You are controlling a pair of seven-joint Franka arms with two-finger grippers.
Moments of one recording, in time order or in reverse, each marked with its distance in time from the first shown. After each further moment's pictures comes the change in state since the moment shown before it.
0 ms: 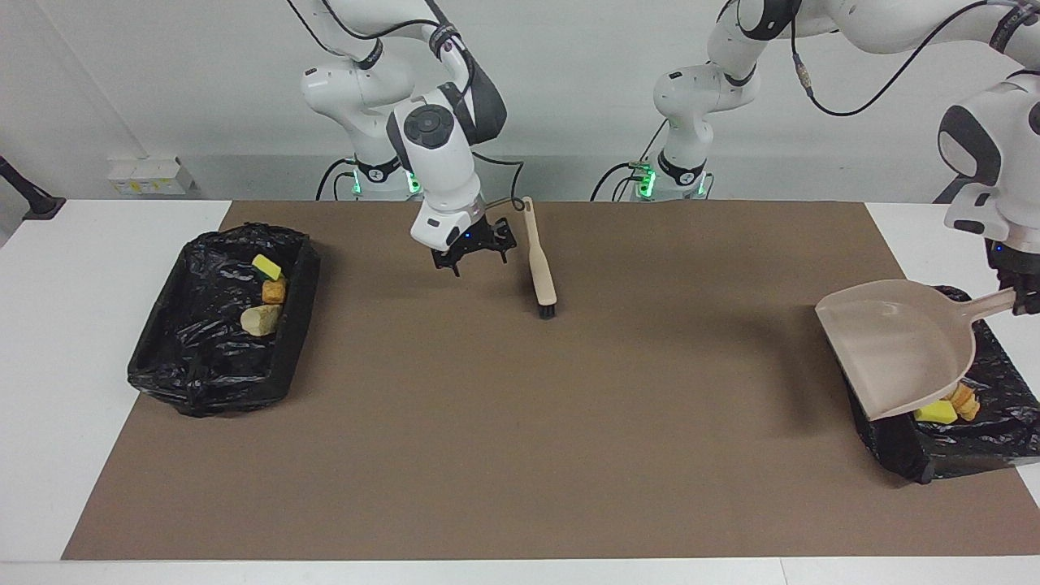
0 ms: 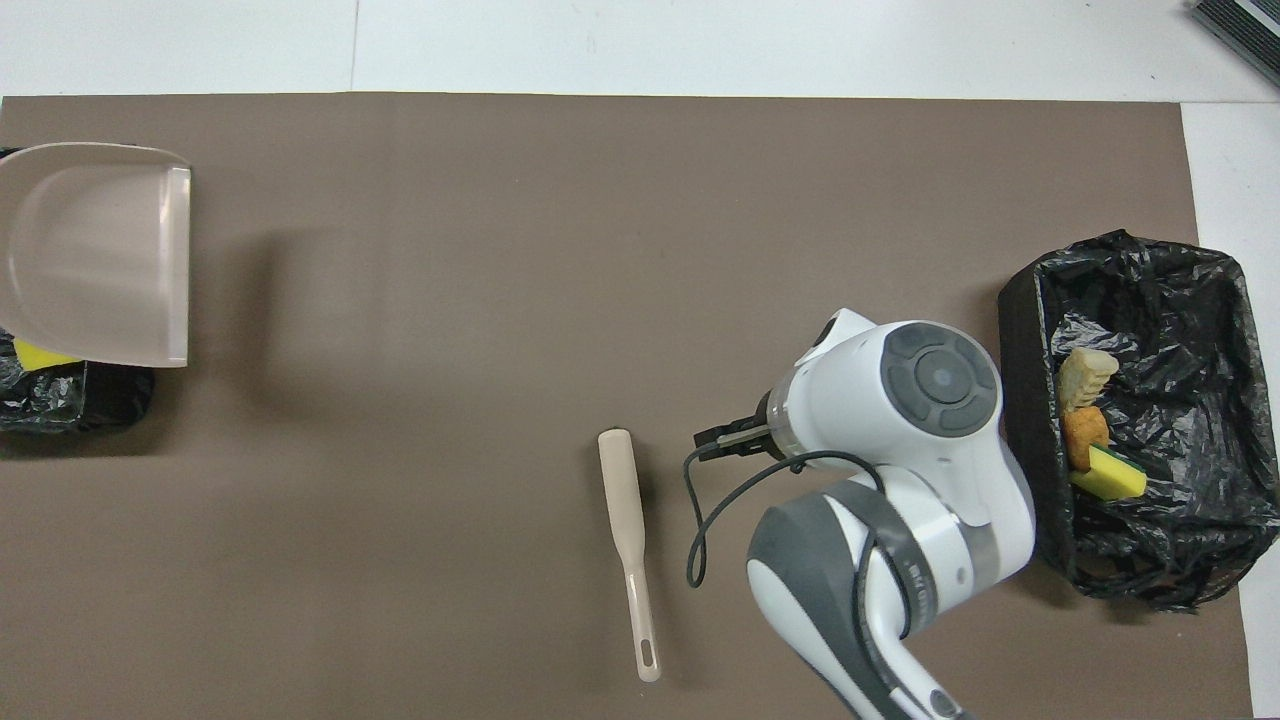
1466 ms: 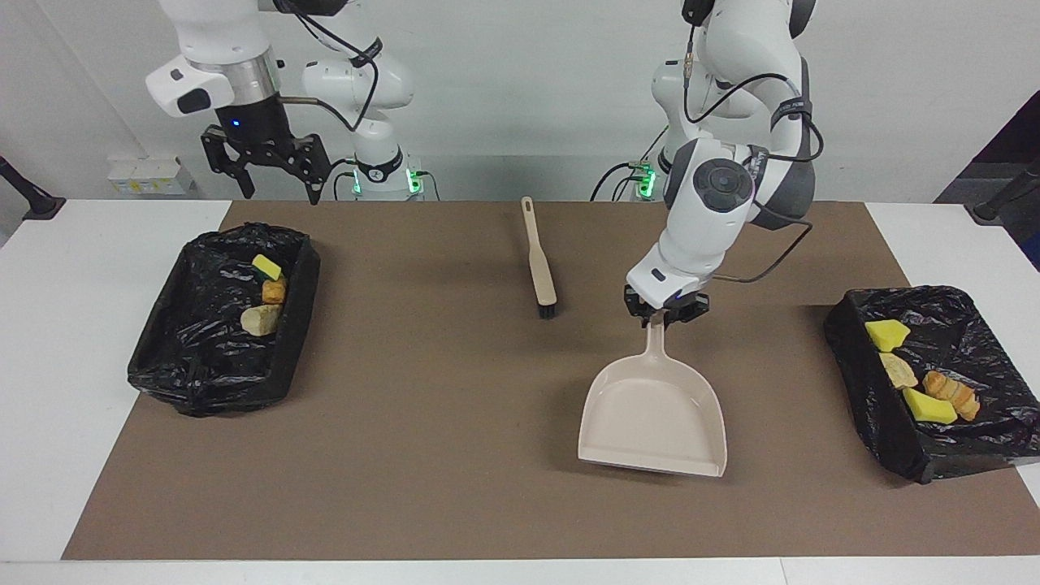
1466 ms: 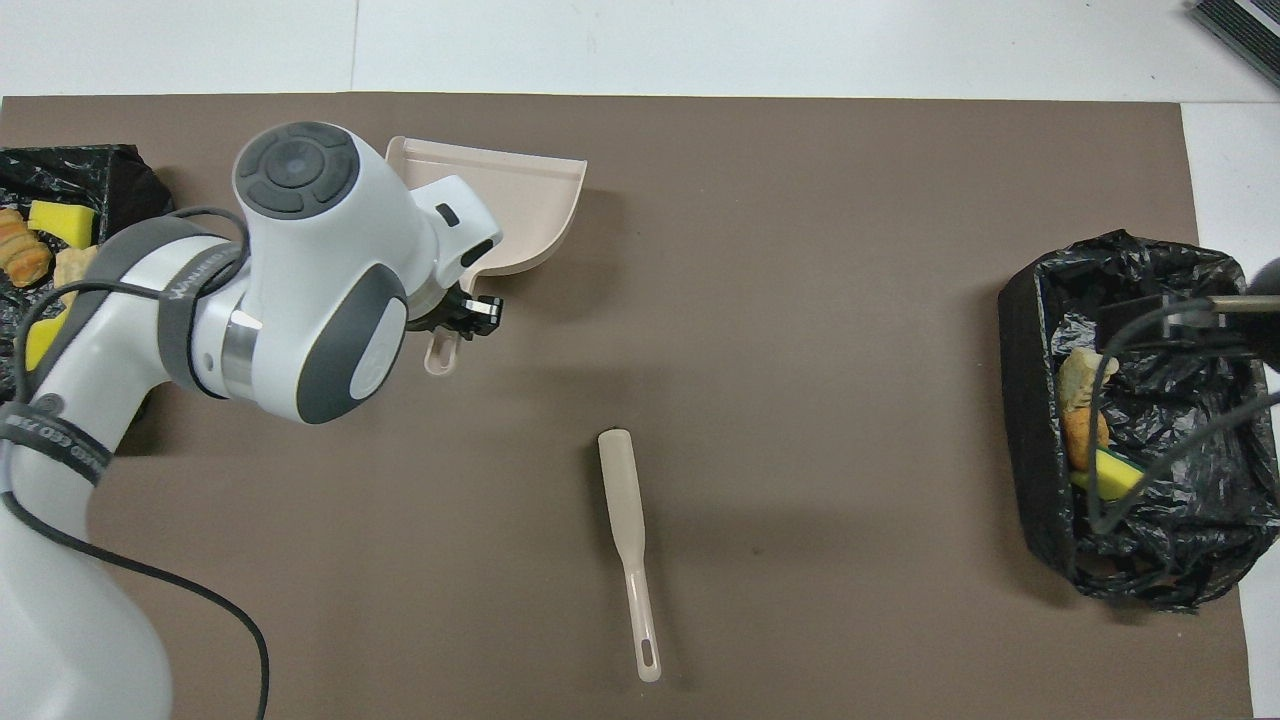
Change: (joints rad) left arm -0.568 0.016 -0.012 -0.218 -0.485 0.075 -1.897; right arm -0.276 -0.115 -0.113 0.509 -0.207 -0.581 -0.058
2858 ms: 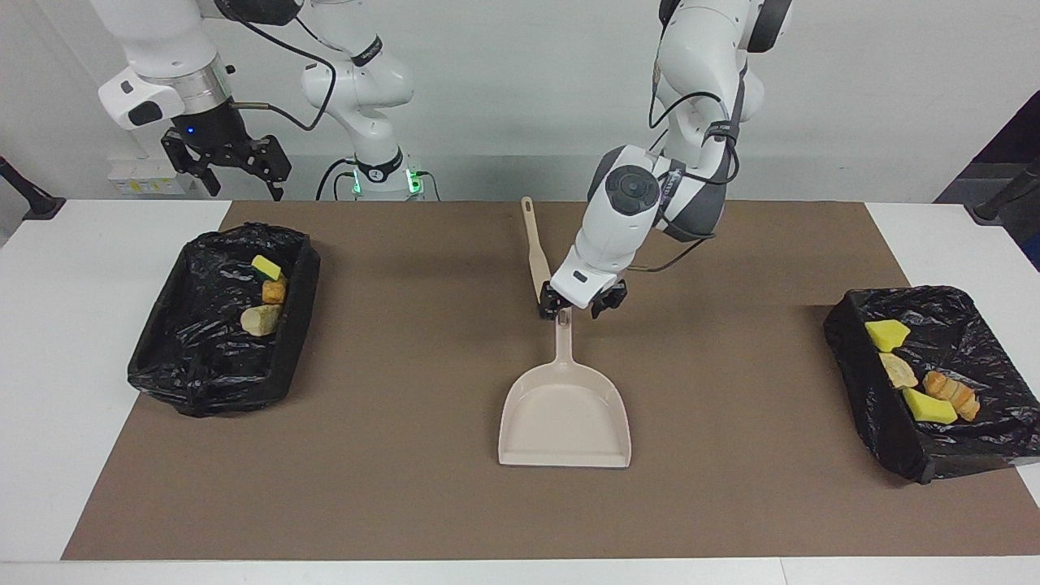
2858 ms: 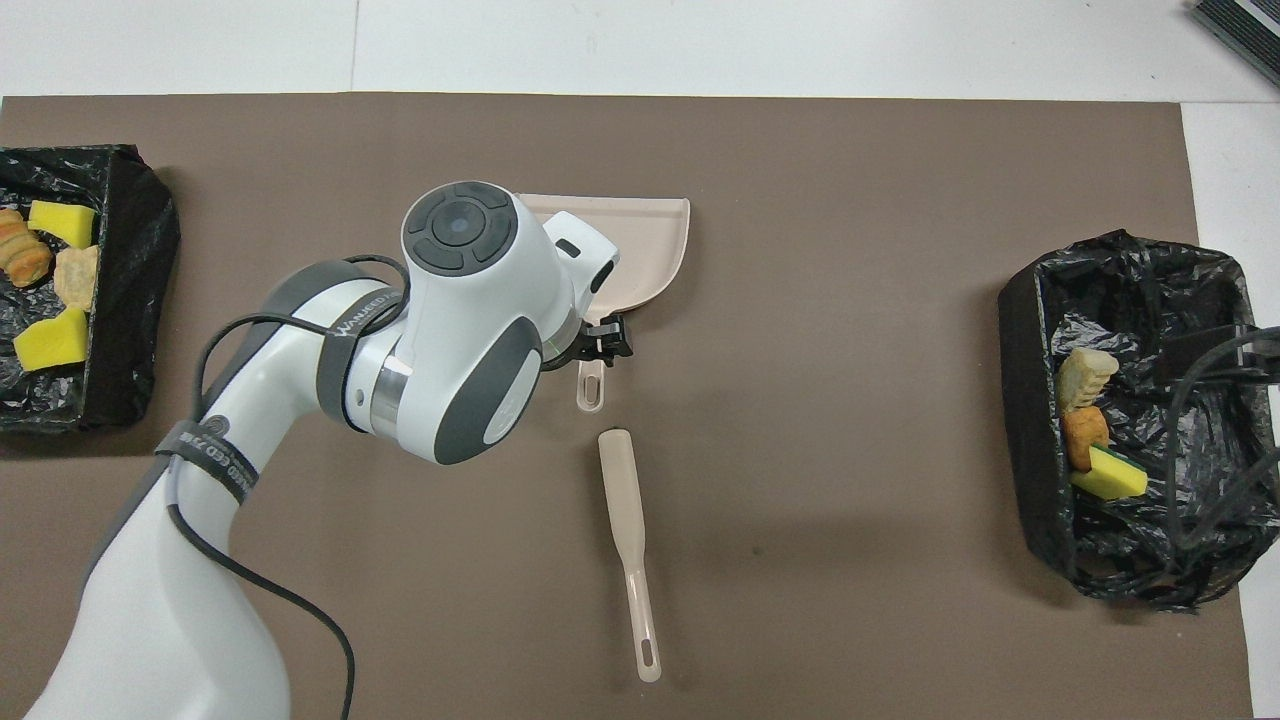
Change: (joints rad) left arm -0.153 0.033 0.039 0.024 -0.108 0.014 -0.301; right arm 0.108 -0.010 -0.192 -0.085 0.025 0.005 -0.080
